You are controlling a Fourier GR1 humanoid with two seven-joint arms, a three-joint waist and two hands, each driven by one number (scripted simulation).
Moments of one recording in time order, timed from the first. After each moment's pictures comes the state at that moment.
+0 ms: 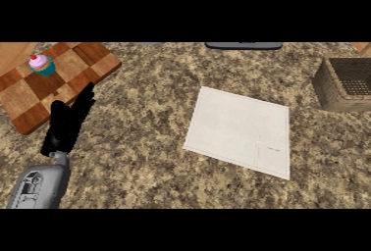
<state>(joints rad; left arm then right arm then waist) -0.24 0.20 0.09 -1.39 -0.13 -0.04 0.23 -1.41 -0.88 -0.18 -0.57 0.94 0.40 0.28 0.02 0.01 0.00</state>
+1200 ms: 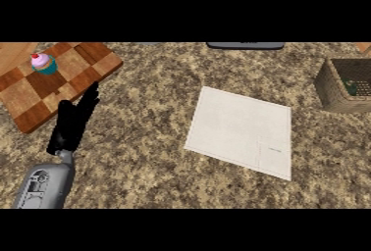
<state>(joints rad) -0.25 0.18 0.08 -1.38 -0.15 -0.03 0.23 -1.25 -0.87 -0.42 -0.34 0.78 0.11 0.10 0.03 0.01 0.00</state>
